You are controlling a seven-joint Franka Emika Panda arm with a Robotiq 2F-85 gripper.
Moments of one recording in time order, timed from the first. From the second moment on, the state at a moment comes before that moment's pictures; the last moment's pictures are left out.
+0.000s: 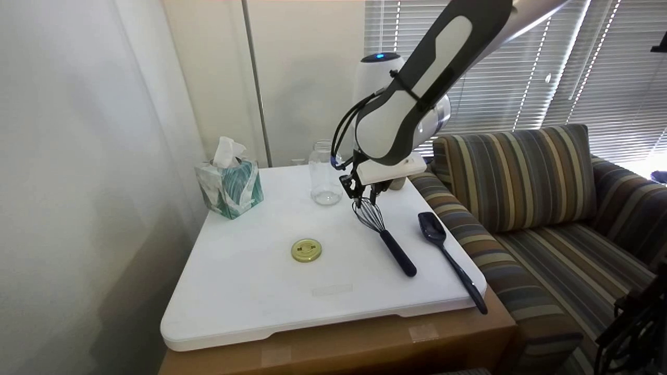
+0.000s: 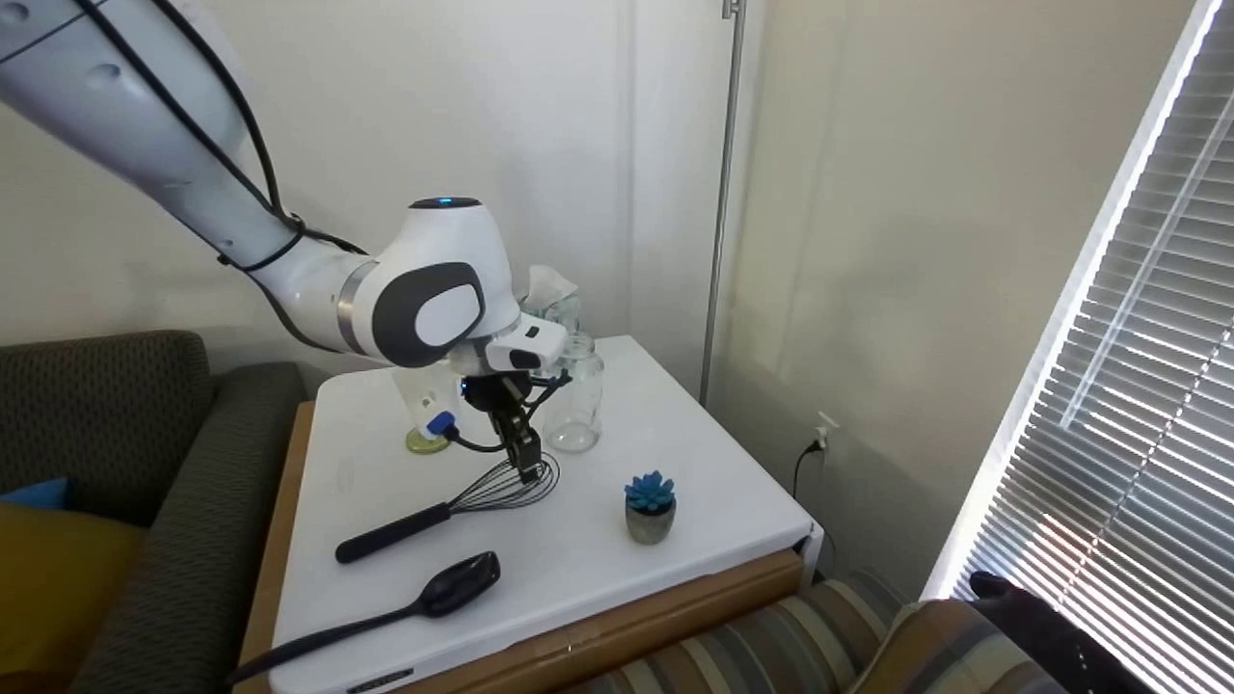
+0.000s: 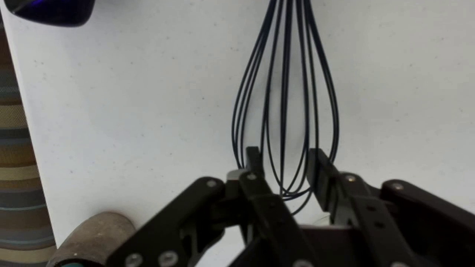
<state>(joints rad) 0.26 0.92 -0.20 -1.65 0.08 2.70 0.47</state>
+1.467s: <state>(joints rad) 0.53 0.74 -0.43 -1.80 -0.20 2.65 0.84</state>
